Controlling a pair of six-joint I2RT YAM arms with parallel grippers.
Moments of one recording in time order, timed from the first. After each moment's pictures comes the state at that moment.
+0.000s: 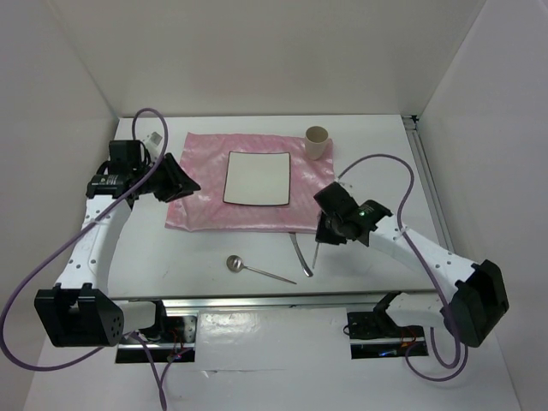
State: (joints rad) left arm 0.05 1.23 1.17 -0.74 0.52 -0.53; right arm 0.65 1.21 0.88 -0.78 0.16 0.83
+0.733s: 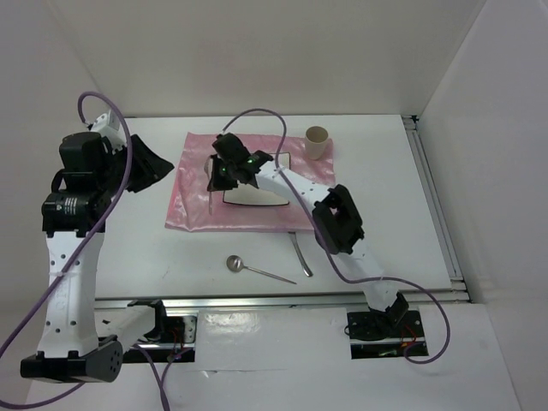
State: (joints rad) left arm 0.05 1.04 1.45 -0.89 0.29 -0.50; right arm 0.82 2.35 2.14 -0.52 -0.09 0.71
